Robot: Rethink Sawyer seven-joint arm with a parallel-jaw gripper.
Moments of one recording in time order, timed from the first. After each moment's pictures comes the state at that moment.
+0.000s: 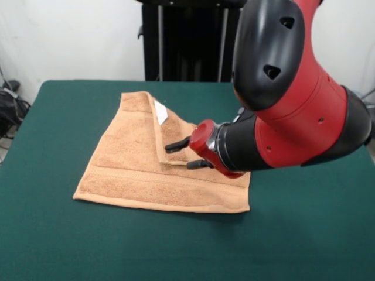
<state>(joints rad) 0.19 0.20 -0.88 0.67 0.20 1.33 1.82</state>
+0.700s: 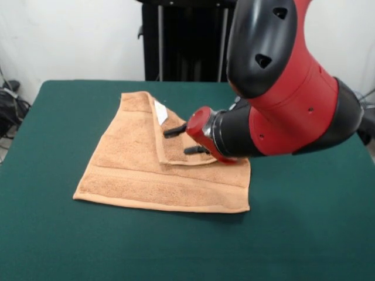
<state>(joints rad) 0.22 0.17 -0.87 0.76 0.18 1.33 1.82</state>
